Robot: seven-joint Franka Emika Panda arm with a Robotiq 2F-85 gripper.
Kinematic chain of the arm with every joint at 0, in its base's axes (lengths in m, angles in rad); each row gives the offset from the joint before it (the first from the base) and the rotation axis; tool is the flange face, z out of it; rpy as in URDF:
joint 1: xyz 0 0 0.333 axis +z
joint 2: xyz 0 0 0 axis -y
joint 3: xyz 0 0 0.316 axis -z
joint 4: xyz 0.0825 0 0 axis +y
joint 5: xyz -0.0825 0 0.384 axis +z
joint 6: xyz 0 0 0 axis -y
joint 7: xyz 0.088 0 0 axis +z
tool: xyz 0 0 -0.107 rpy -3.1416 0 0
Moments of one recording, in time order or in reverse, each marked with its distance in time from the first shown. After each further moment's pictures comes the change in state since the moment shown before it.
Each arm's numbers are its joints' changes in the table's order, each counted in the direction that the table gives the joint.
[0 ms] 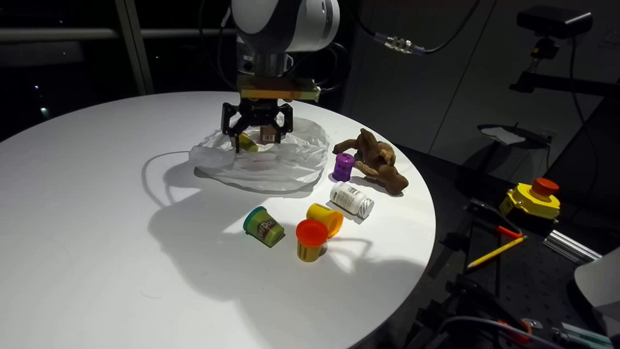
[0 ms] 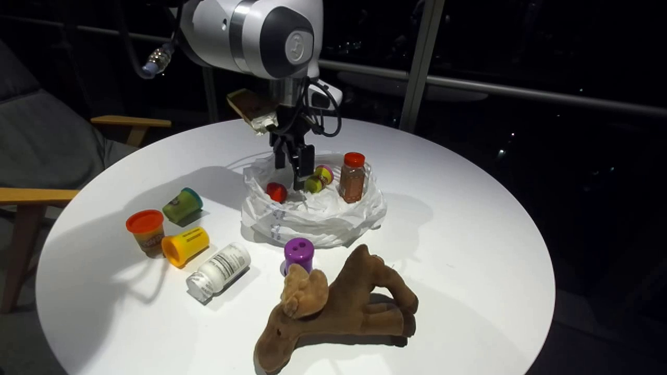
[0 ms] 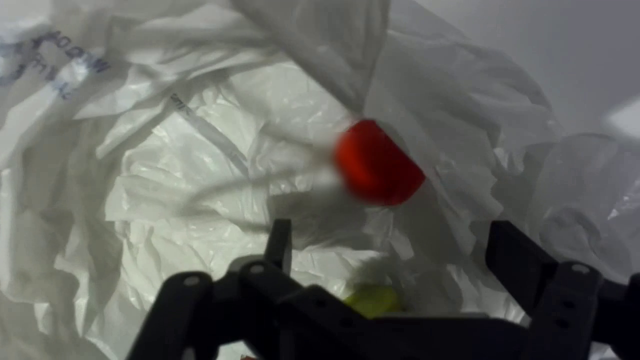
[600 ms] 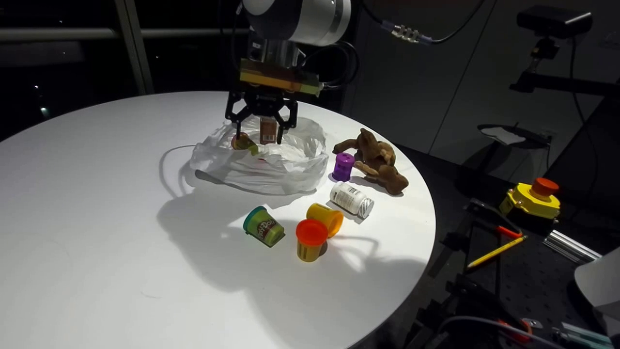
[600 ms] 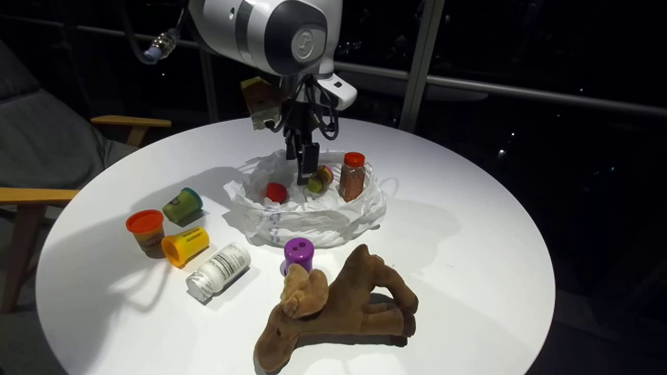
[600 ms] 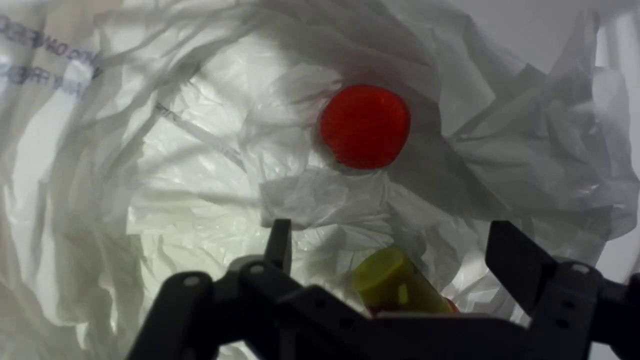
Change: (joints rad) arm -0.036 0.041 -0.005 0.045 0.119 0.058 -0.053
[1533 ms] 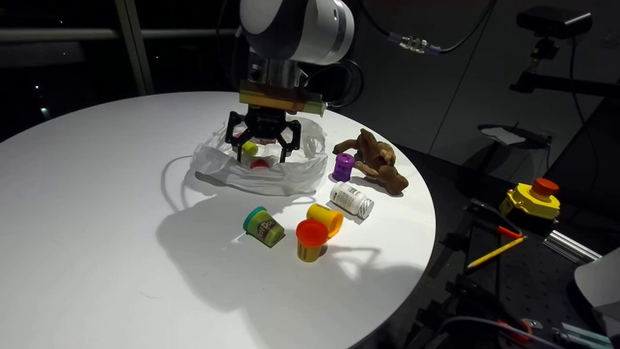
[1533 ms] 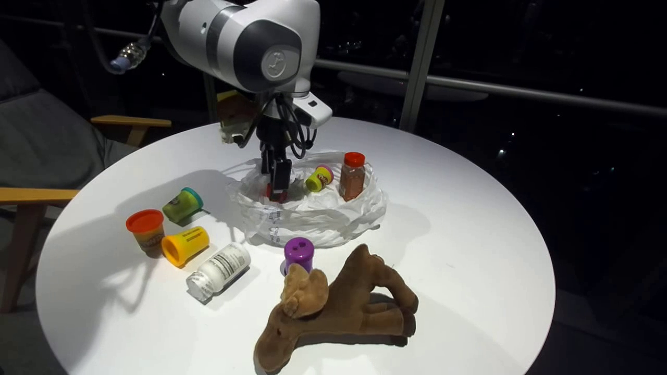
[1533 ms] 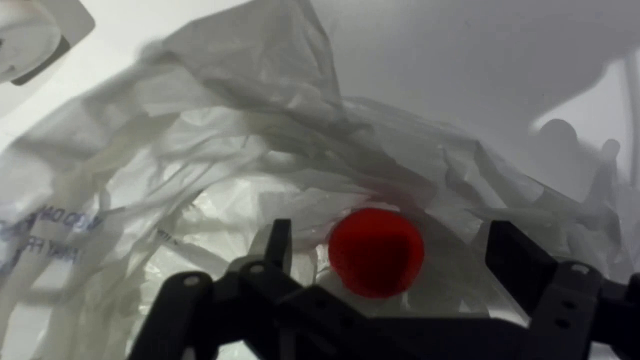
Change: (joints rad) arm 0.036 0.006 -0.020 0.086 0.049 0.016 -0.011
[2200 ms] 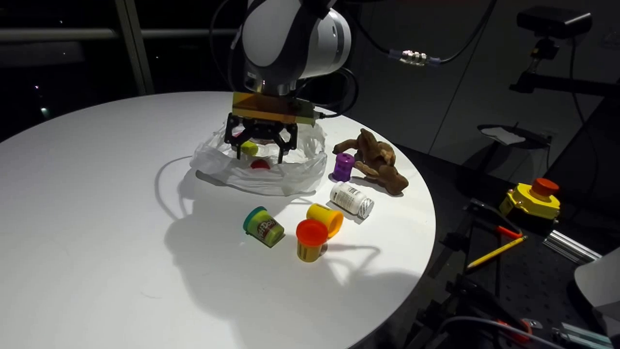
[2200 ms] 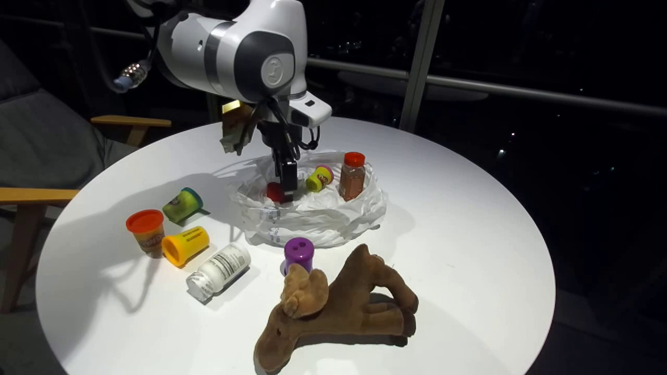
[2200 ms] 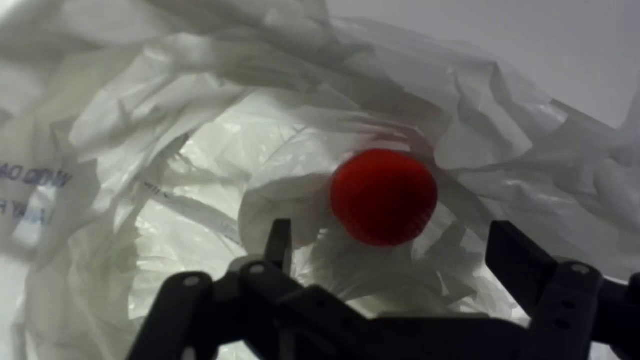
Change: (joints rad) arm 0.089 -0.034 0.093 -0.003 -0.108 0.118 -0.167
